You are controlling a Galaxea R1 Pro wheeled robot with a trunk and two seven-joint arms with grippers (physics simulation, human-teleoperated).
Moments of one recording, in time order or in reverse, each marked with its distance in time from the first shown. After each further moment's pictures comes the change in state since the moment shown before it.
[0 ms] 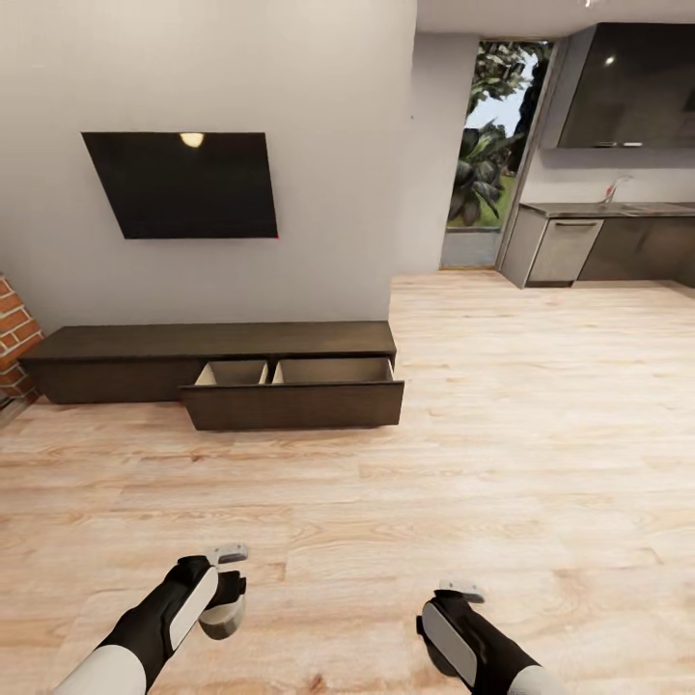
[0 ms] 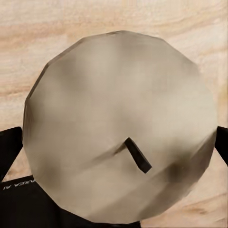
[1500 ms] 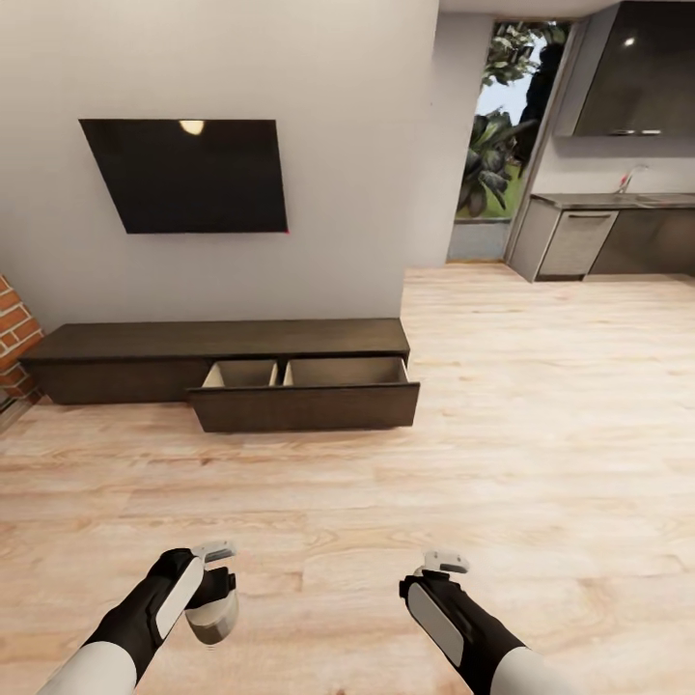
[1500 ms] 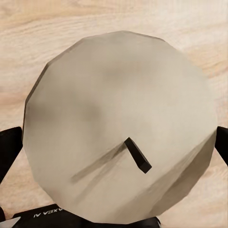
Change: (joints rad) left arm -0.002 0.014 0.125 -0.024 -0.001 0.081 -0.015; right arm -0.034 0.029 0.009 -0.051 0.011 -0.094 0.008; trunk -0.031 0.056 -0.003
